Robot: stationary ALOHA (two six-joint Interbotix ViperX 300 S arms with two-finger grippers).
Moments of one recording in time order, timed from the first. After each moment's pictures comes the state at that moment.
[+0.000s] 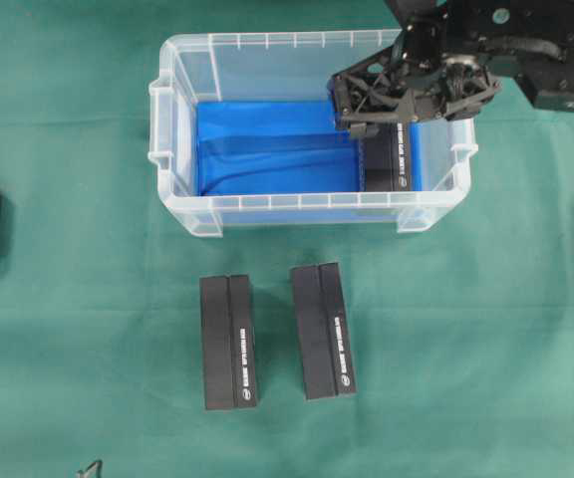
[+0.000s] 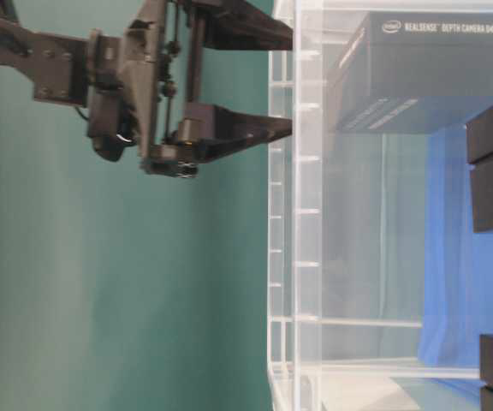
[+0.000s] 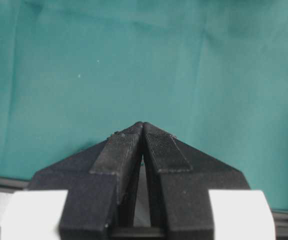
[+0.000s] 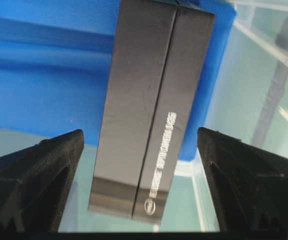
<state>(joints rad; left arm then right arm) -0.05 -0.95 0.54 0.03 1.42 -0.24 -0.22 0.01 0.21 -0.11 1.16 1.36</state>
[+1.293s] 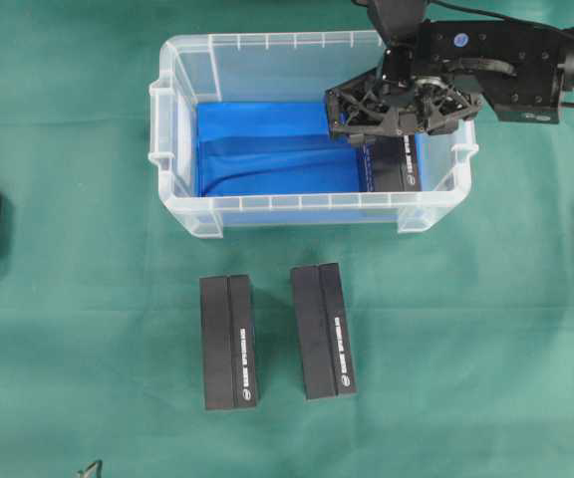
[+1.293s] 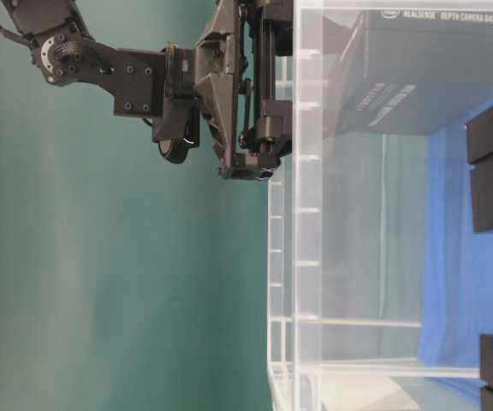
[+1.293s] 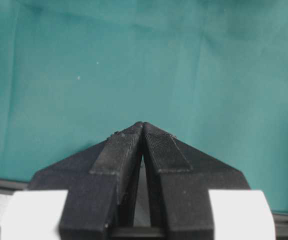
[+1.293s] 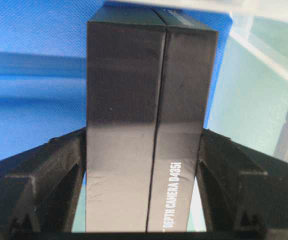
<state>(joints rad) -0.05 -0.95 0.54 0.03 1.41 -0.24 -0.24 0.10 0.26 -0.11 1.09 1.40</state>
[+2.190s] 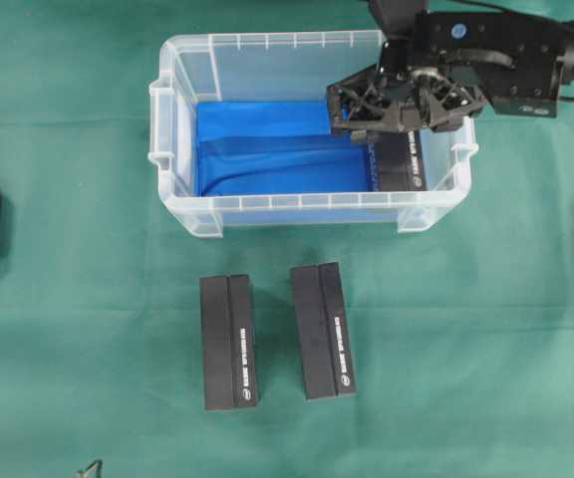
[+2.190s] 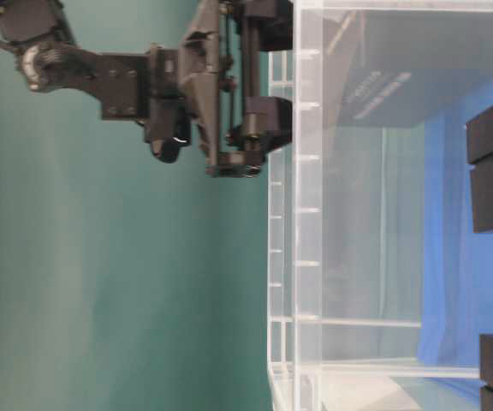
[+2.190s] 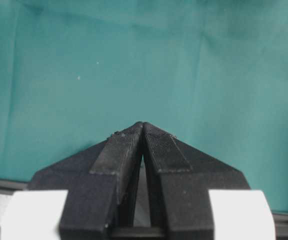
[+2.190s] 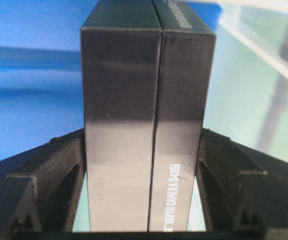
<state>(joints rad) -0.05 -0.95 0.54 0.03 1.41 -0.24 -0.24 0.09 0.20 -0.10 1.21 1.40</state>
